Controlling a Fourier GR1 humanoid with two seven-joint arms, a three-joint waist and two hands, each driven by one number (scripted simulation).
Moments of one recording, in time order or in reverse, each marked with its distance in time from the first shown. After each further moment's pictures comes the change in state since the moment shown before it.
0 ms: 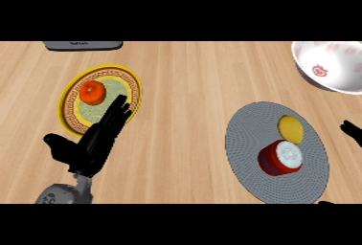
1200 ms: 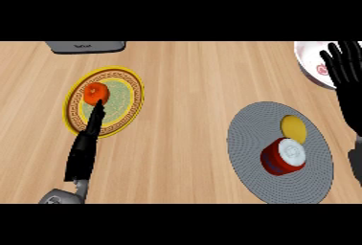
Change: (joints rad) left arm 0.032 0.049 -0.021 0.113 -0.306 0.297 -0.133; right arm -0.627 0.272 -0.124 0.660 -0.763 0.239 -0.525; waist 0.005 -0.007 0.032
